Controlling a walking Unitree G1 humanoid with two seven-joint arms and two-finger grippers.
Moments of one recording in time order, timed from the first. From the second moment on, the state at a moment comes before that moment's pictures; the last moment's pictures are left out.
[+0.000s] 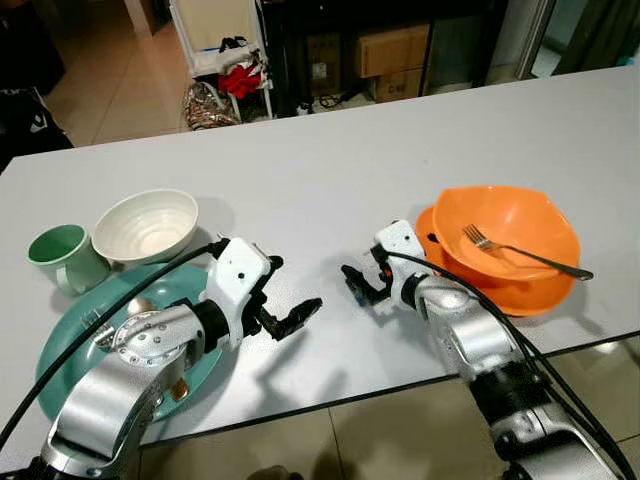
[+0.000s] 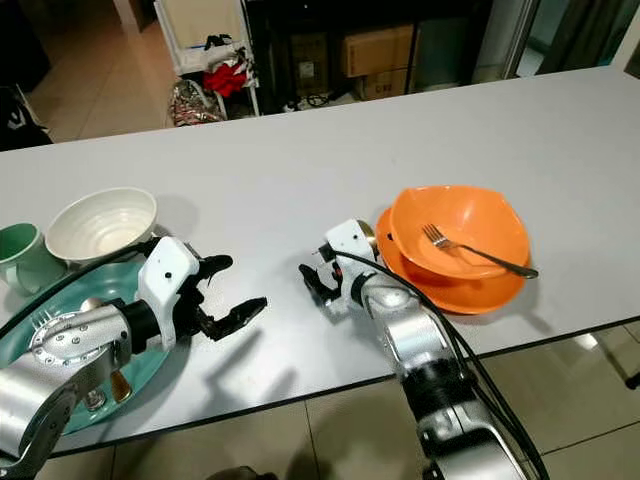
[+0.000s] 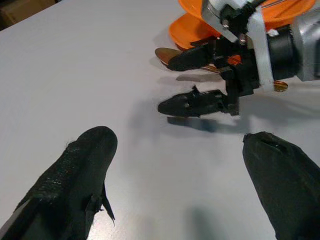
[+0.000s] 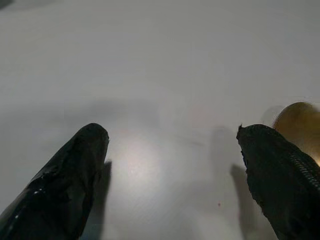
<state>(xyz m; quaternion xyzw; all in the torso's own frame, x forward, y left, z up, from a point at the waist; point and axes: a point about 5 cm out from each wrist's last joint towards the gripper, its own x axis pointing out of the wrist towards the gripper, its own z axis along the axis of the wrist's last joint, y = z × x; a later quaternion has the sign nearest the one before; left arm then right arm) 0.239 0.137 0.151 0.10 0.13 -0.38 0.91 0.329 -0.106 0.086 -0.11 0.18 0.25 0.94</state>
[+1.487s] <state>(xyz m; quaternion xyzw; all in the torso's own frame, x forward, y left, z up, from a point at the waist) 0.239 0.138 0.151 0.11 0.13 -0.38 0.91 0.347 -0.129 0.082 0.00 0.24 0.29 0.93</state>
